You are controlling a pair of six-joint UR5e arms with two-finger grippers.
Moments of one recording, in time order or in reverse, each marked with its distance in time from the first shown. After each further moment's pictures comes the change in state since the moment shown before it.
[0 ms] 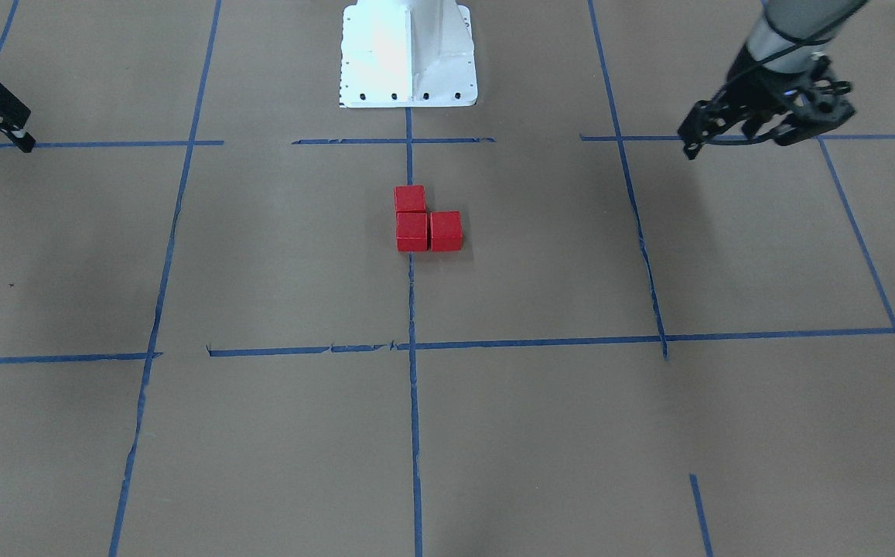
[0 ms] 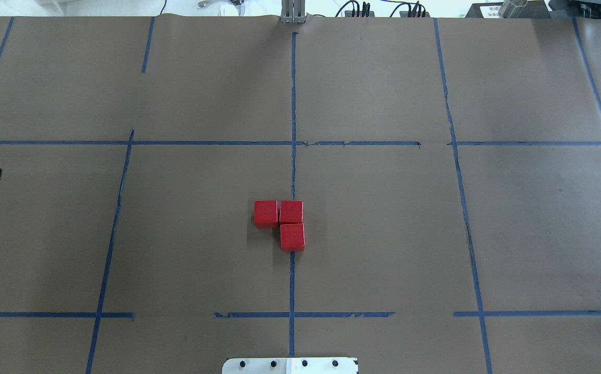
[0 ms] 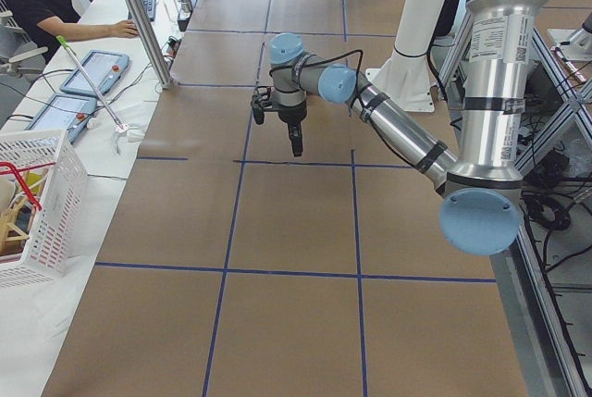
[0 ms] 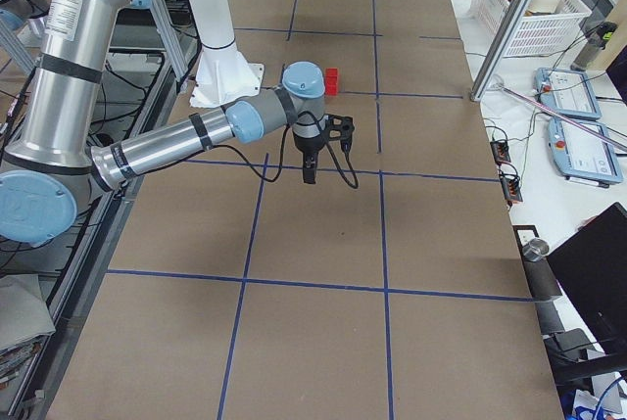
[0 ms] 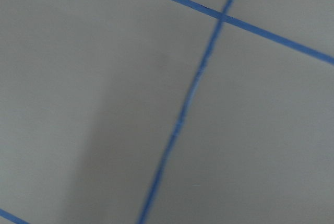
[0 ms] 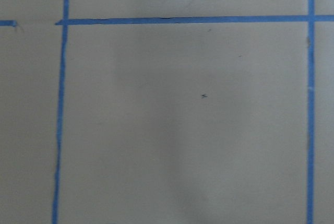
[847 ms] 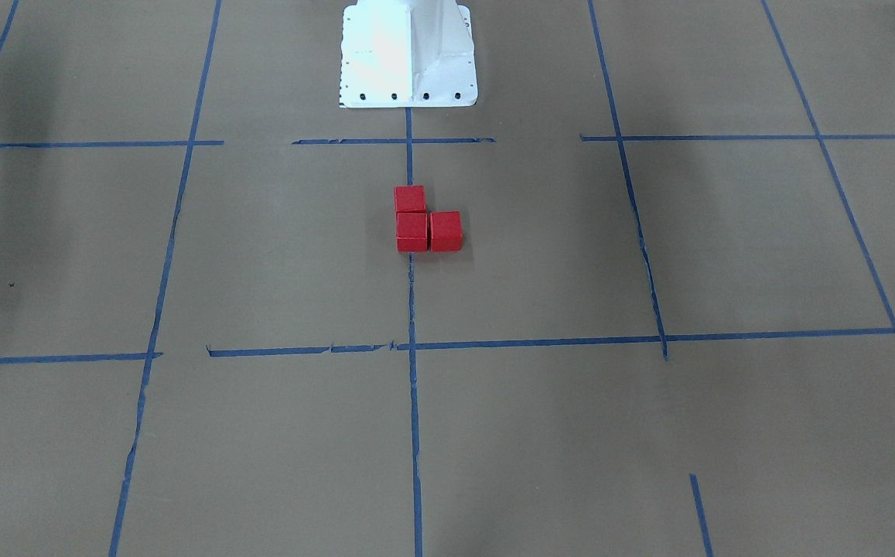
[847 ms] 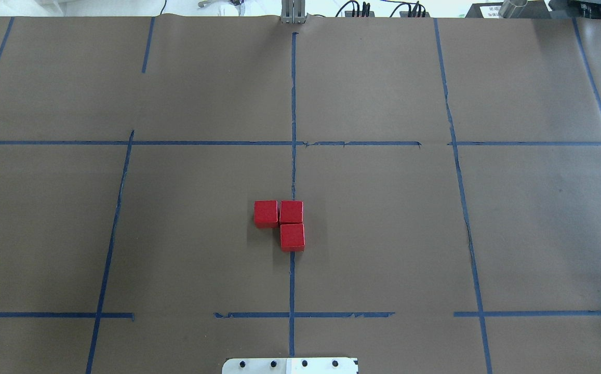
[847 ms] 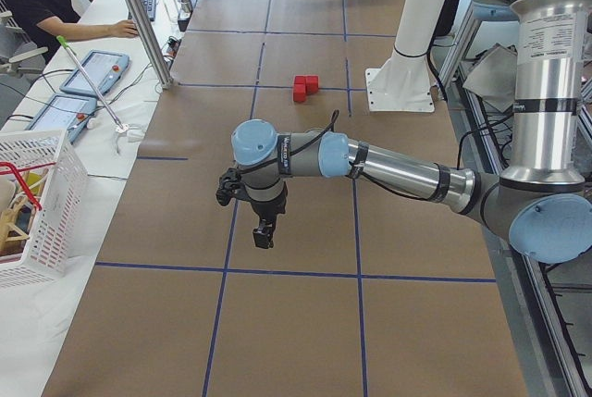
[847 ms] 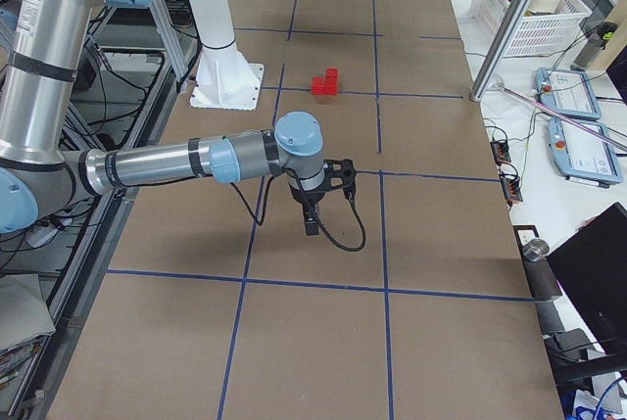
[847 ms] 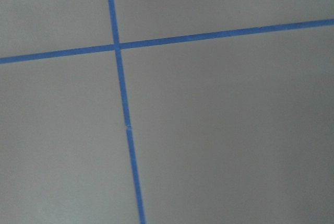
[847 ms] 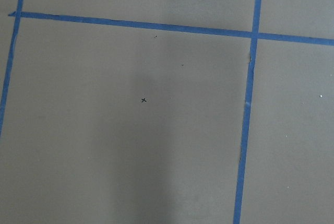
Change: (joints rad) left arm -0.369 0.049 0.320 -0.010 -0.026 0.860; right arm 0.185 -0.012 -0.127 -0.008 0.058 -0.317
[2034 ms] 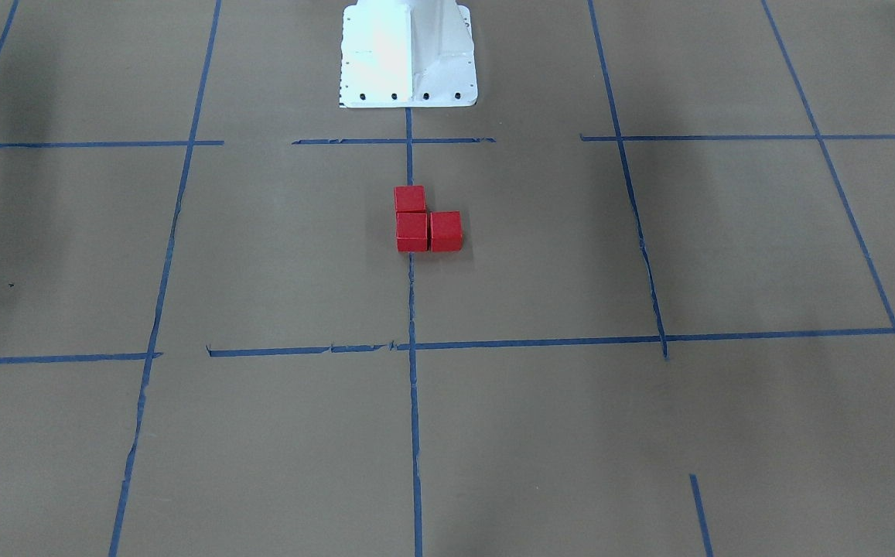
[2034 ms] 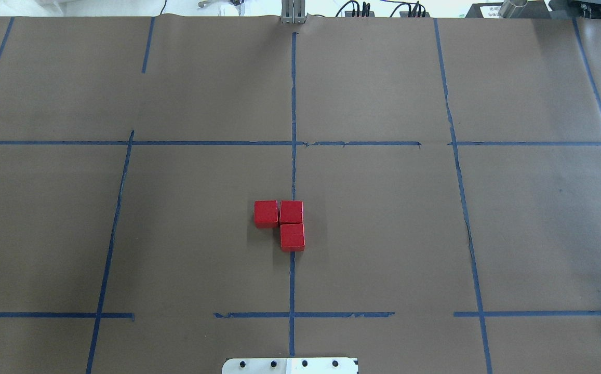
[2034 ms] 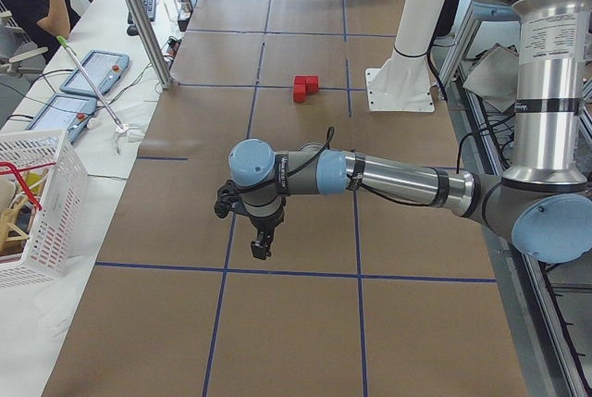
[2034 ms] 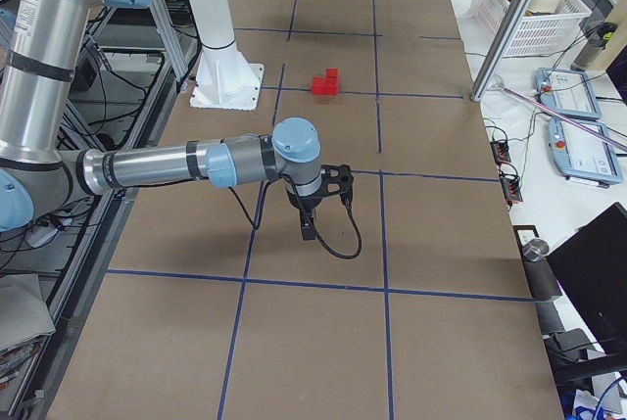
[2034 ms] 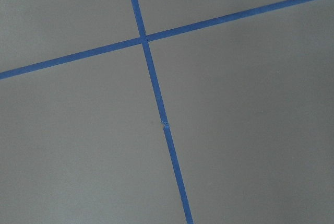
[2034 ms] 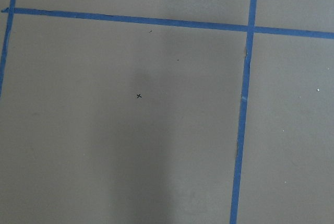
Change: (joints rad) left arm -0.006 0.001 0.069 -0.073 -0.051 0.020; right arm 0.001 -0.010 -0.017 0.006 0.000 -0.010
